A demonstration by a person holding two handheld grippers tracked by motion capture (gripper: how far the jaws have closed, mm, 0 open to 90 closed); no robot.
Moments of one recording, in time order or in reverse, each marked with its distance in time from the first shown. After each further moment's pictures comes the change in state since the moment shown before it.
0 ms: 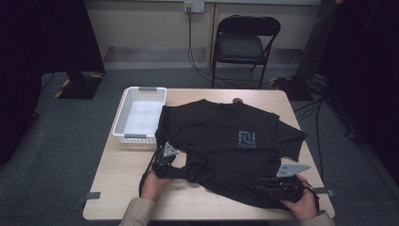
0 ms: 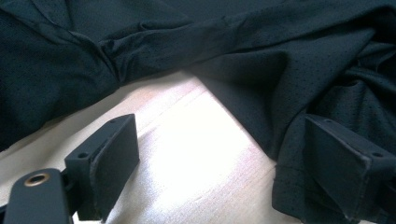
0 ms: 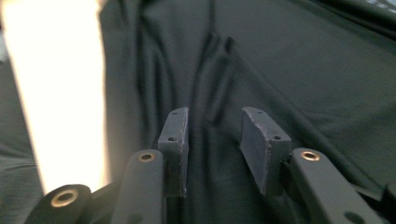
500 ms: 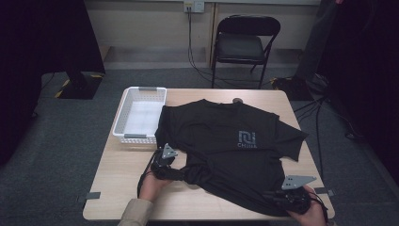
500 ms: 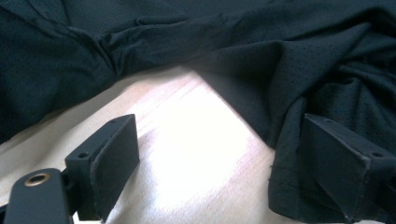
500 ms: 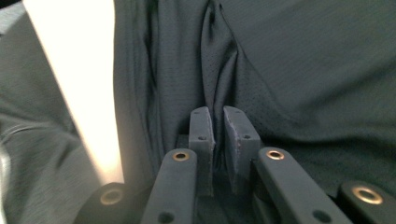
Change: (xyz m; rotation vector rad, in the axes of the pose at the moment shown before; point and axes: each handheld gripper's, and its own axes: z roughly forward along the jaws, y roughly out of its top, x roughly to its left) left arm 0.000 -0.004 -0.005 0.003 -0.018 0.026; right arm 0.017 -0.025 -0.017 0.059 -0.005 -0.009
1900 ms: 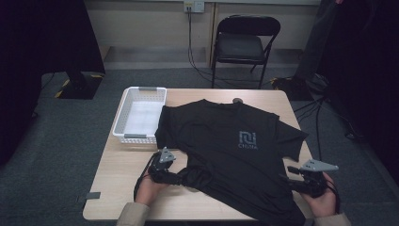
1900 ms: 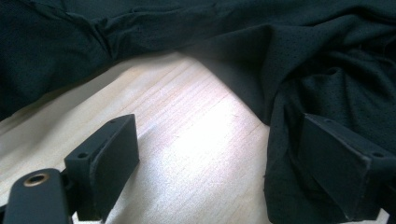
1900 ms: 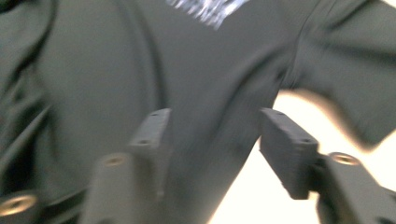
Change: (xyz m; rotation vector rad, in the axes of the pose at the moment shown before) left arm -0.003 -0.008 -0.009 0.006 -0.016 0.028; right arm -0.060 -0.002 -0.026 -0.122 -0.328 0.139
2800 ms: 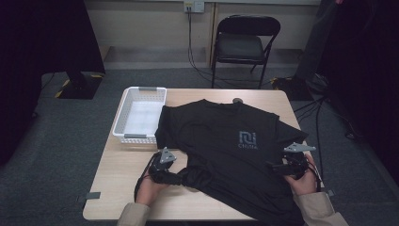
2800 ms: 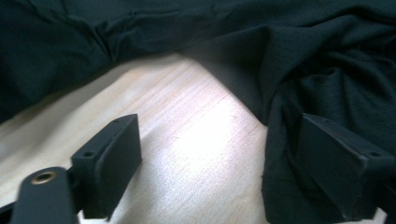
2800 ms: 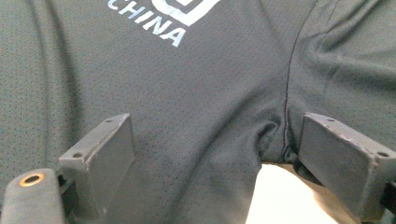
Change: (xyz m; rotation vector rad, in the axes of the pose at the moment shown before) left arm -0.004 0.002 -0.003 -0.004 0.021 0.035; right arm -0.022 0.028 0.066 0.054 -0.063 0.034
